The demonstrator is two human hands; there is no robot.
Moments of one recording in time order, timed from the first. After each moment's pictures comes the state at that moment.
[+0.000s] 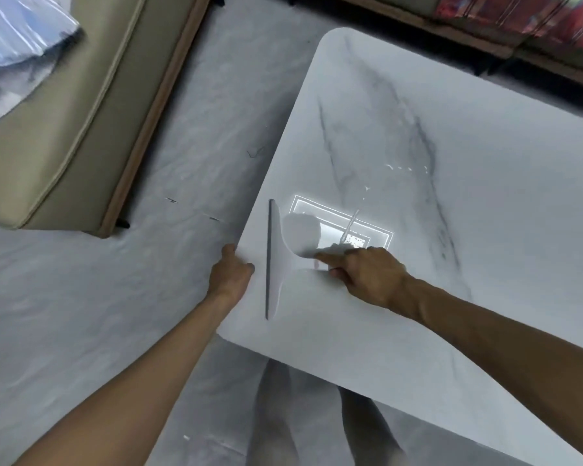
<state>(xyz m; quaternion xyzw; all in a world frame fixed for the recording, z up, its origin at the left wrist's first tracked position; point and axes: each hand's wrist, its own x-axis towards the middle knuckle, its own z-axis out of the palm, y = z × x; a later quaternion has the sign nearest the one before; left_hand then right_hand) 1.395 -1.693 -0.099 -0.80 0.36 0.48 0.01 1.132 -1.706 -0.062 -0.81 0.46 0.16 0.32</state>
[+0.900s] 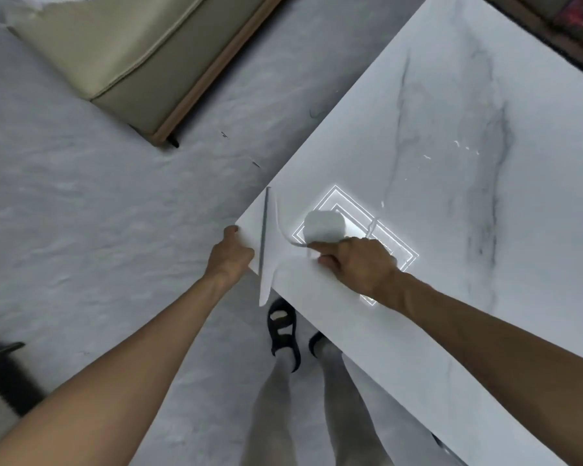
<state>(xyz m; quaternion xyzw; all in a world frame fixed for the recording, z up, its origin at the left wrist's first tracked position) 1.405 -1.565 -0.080 -0.85 0.22 0.47 -0.06 1.171 -1.637 -0.087 -0.85 0.36 0.18 0.34</state>
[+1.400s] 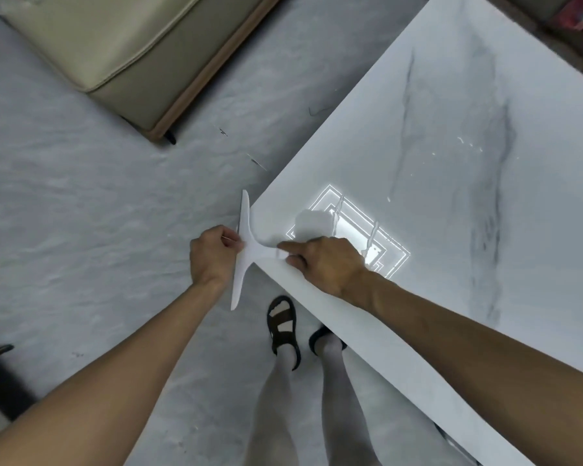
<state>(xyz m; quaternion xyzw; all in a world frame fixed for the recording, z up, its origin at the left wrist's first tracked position) 1.429 -1.545 -0.077 -0.89 0.26 0.34 -0.15 1.229 -1.612 -0.072 -0.86 0.35 0.18 0.32</state>
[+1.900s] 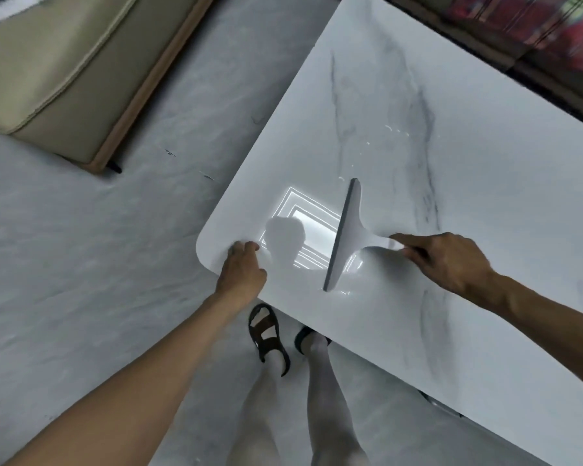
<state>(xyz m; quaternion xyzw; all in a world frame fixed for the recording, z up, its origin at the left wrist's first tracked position) 1.348 -1.560 -0.091 -0.75 0.49 0.44 0.04 0.999 -1.623 -0.033 -0.77 0.57 0.18 0.23</state>
